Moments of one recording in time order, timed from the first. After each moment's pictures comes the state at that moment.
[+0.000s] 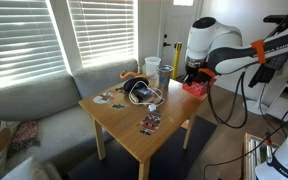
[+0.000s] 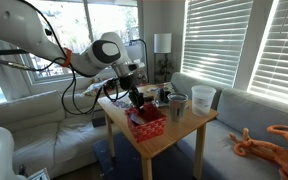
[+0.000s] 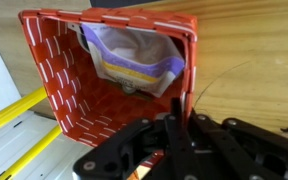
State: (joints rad) arm -0.11 -0.31 0.12 -2.34 -0.50 2.10 0.56
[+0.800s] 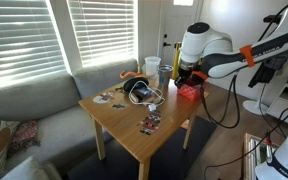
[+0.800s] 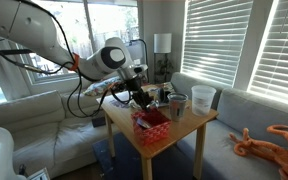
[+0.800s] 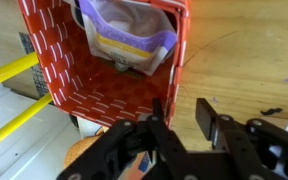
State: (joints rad) arm -0.09 -0.22 0.11 -2.31 -0.53 2.23 0.51
